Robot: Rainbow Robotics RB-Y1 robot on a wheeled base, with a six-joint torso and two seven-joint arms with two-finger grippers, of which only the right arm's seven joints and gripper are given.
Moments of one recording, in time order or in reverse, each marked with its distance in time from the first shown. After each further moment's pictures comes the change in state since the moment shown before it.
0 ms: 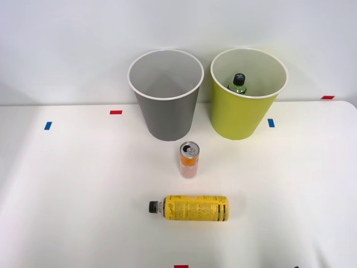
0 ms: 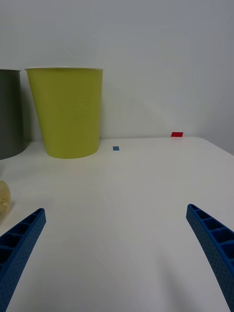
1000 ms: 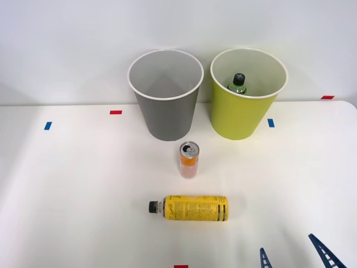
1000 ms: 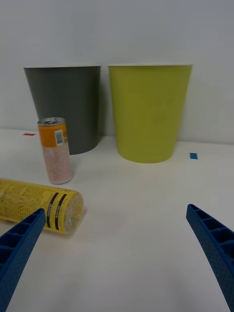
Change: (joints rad) arm -0.043 -0.323 0.147 -0.329 0.006 0.334 0.005
